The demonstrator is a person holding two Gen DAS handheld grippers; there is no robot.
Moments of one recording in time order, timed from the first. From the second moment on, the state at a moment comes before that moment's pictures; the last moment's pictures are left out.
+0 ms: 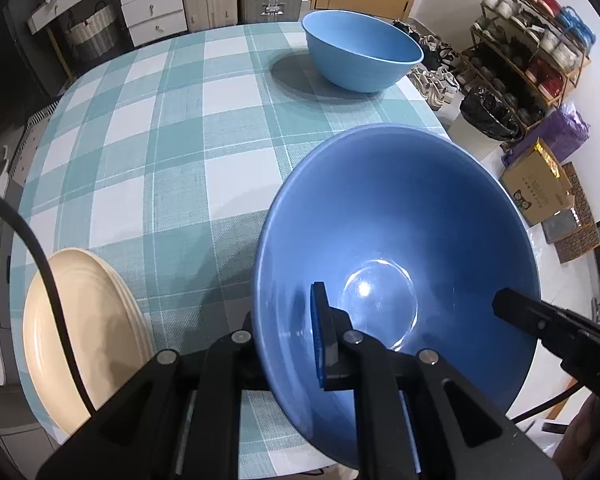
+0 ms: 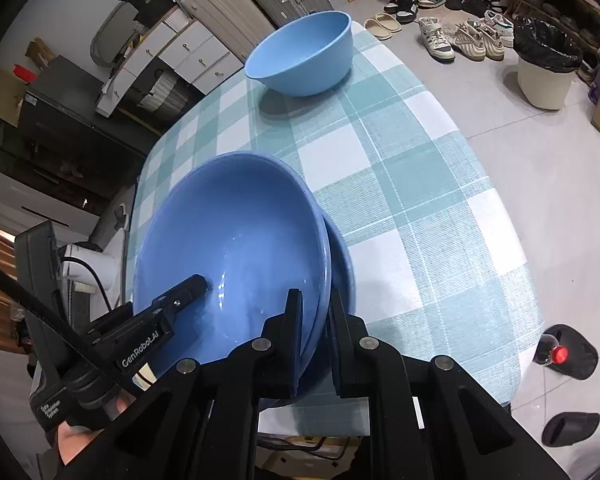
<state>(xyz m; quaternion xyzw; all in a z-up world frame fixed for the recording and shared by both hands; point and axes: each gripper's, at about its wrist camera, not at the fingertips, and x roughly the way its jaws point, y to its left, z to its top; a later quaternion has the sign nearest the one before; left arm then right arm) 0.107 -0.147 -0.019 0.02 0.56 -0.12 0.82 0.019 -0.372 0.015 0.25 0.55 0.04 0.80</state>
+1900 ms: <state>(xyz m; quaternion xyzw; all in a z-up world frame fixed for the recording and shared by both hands) 0.096 -0.171 -0.024 0.05 0.59 -0.08 0.80 -0.001 -0.329 -0.004 -0.01 0.50 0.00 0.87</state>
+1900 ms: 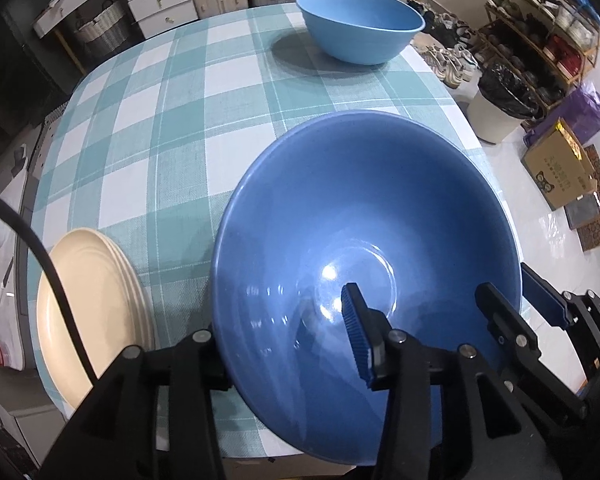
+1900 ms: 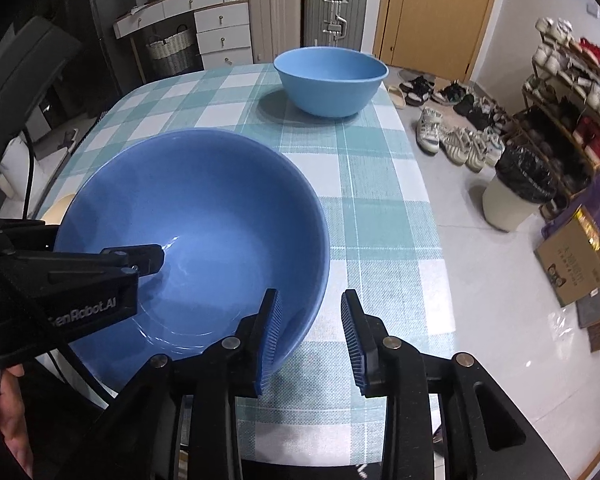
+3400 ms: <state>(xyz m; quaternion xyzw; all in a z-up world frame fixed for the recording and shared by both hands) 0.084 -0.125 -0.017 0.02 0.54 -0.08 0.84 -0.024 -0.350 0.014 0.09 0.43 0.02 0.90</state>
